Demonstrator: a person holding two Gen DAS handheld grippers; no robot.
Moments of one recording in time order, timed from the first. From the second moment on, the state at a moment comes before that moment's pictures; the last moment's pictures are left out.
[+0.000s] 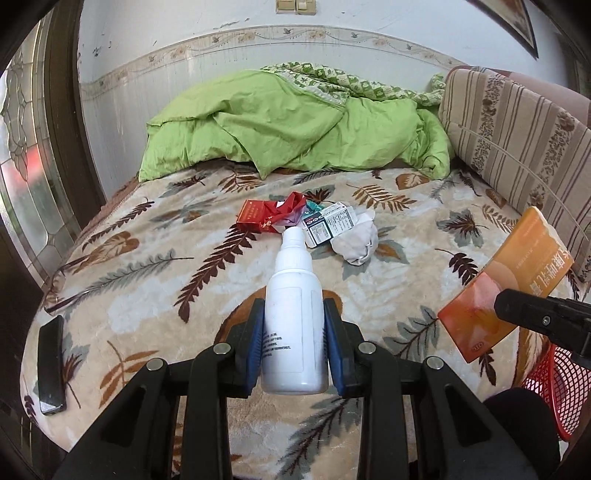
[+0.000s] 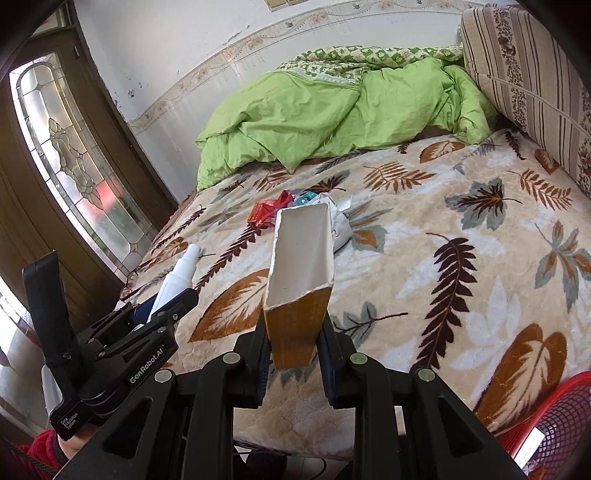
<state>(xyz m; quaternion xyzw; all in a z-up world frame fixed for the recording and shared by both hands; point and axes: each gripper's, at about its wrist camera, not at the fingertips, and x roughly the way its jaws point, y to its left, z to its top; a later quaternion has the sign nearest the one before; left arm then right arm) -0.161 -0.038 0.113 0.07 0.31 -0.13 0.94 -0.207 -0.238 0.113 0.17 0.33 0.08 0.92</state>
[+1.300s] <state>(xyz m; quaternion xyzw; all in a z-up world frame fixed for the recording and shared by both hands) -0.159 -0.008 0.124 0.04 0.30 -0.07 0.95 -0.209 -0.221 0.121 0.16 0.33 0.09 0.93</state>
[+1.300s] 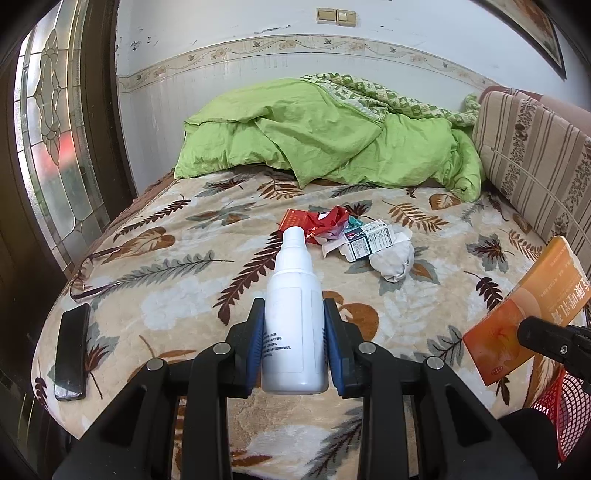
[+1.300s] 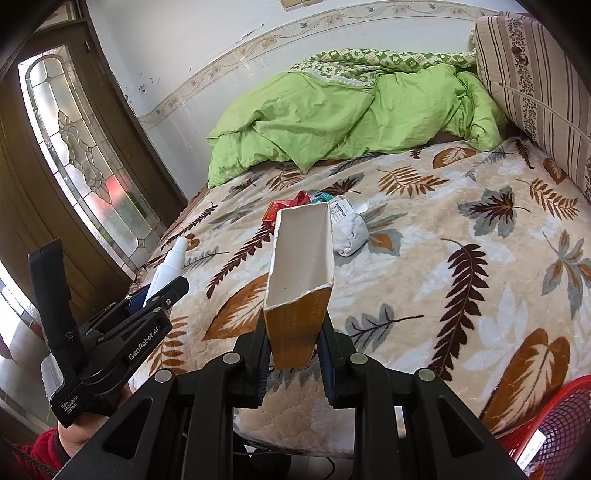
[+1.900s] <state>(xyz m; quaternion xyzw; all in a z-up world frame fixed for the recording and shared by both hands) -0.158 -0.007 0.124 0.04 0.30 -0.07 0.95 -0.208 -0.219 0.121 0.16 0.33 0.09 0.93</state>
